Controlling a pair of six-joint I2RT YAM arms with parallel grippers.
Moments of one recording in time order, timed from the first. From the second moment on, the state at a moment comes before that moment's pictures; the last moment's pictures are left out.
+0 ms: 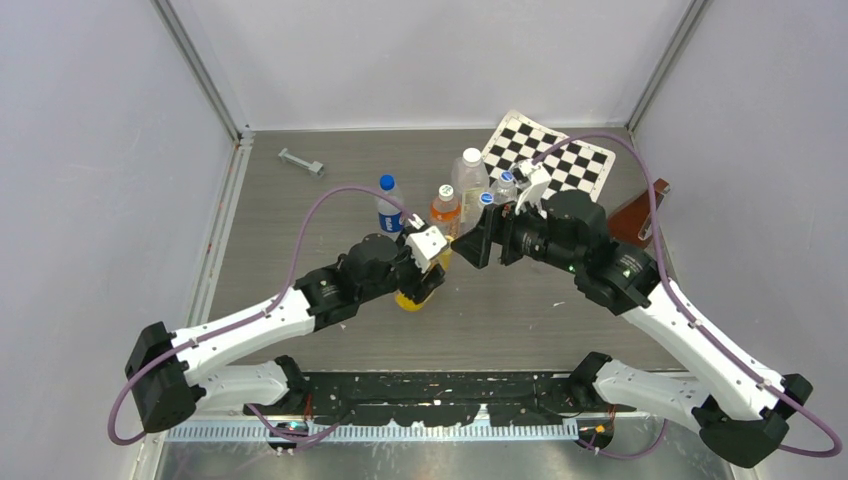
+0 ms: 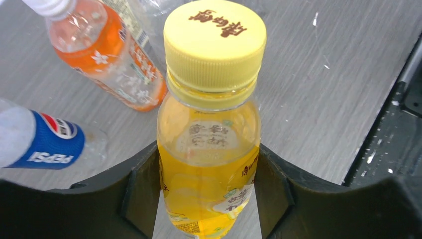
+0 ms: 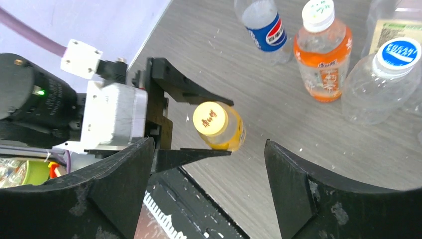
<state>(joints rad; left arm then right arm) -0.97 1.12 0.82 -0.11 -0.03 0.10 0.75 0.96 1.14 -0.53 -0.13 0.49</state>
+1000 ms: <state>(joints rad) -0.93 1.08 0.77 0.07 0.28 -0.08 0.75 0.99 1.07 -0.26 -0.25 0.48</state>
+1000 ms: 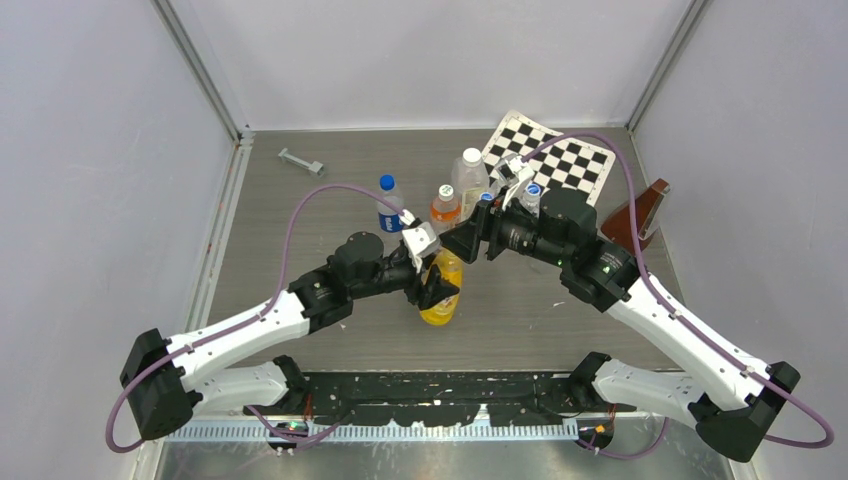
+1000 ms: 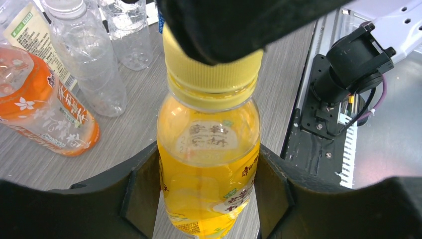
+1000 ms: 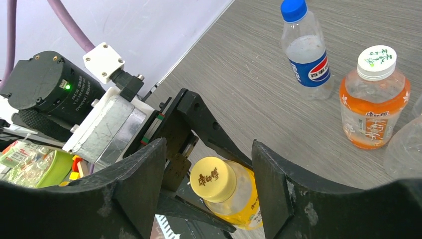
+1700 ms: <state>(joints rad) -0.92 1.08 0.77 0.06 0.28 -0.09 0.75 1.00 1.07 -0.25 -0.32 0.50</state>
